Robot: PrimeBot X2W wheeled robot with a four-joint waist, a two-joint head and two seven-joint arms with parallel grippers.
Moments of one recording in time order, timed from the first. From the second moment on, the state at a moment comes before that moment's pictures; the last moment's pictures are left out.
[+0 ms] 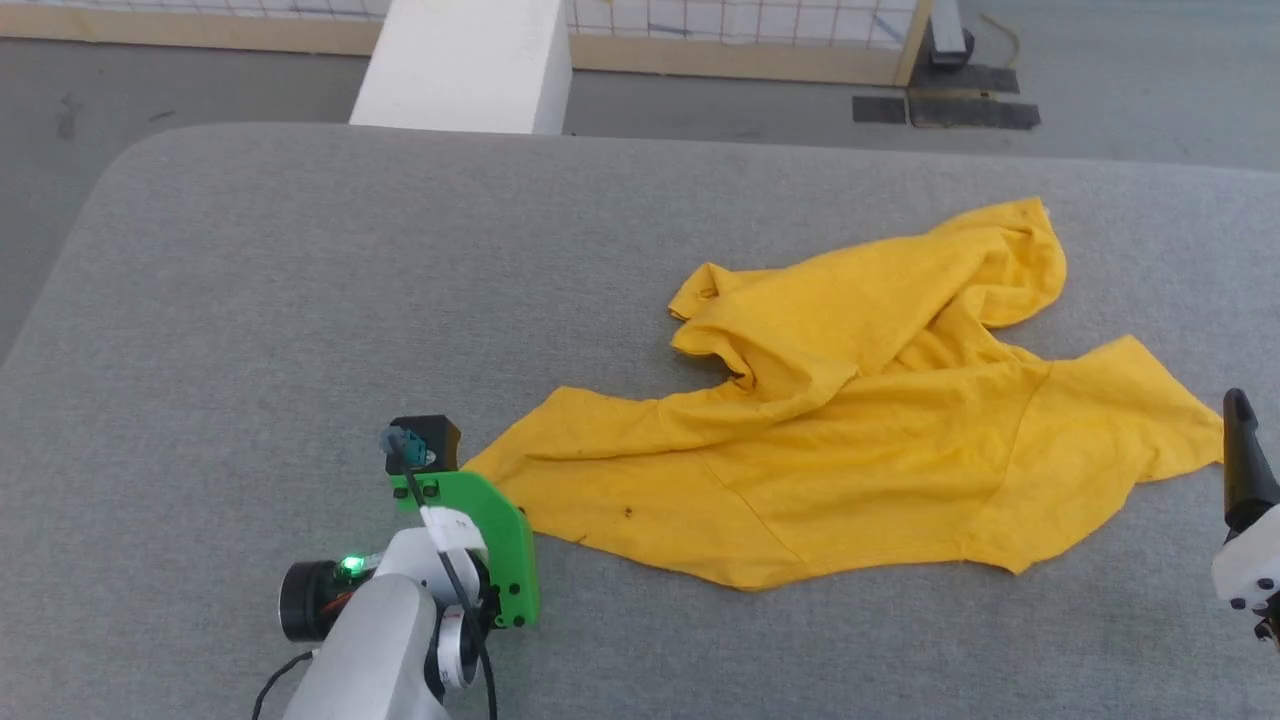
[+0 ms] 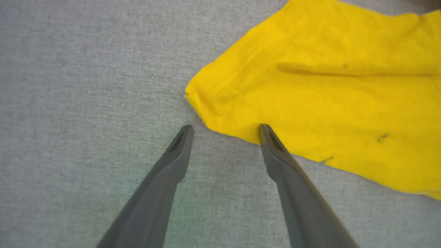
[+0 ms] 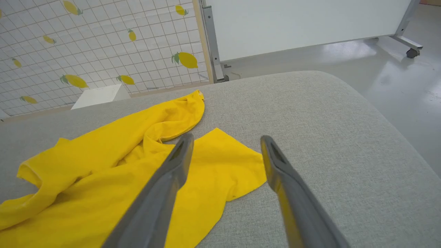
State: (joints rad) left arm -0.29 0.11 -0.27 0.32 -0.32 0.20 0.54; right arm -0.08 -0.05 -0.42 -0.14 0.20 0.13 0.36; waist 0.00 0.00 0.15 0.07
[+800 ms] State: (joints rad) left arm -0.23 0.09 -0.21 0.16 -0.47 0.16 0.46; right arm -0.16 -0.20 -0.39 -0.01 0.10 0.13 0.68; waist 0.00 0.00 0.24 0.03
